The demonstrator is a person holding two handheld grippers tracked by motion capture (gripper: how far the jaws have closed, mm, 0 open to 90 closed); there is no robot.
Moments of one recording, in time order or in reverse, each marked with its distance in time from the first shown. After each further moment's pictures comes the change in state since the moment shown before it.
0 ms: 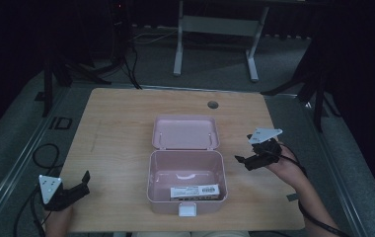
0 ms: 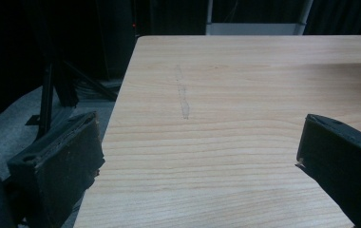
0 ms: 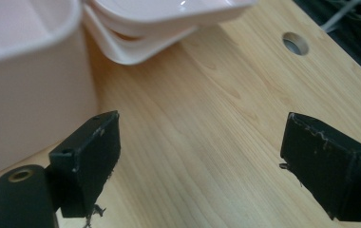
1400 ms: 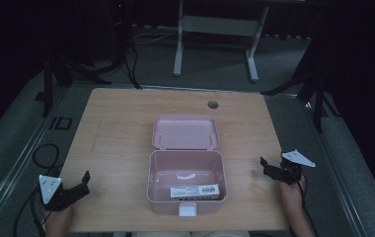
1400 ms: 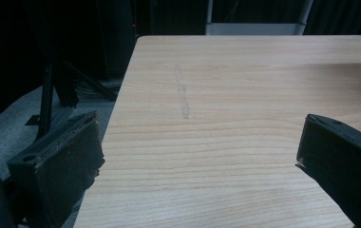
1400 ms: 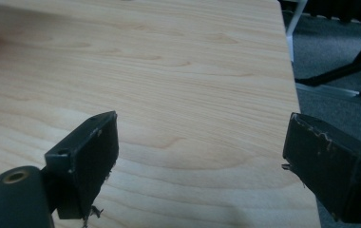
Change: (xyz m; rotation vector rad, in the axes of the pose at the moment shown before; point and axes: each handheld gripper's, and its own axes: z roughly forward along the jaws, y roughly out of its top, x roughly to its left) left arm 0.000 0.000 0.000 -0.002 0.000 -0.001; right arm -0.008 -0.139 0.015 -0.198 -0.417 0.574
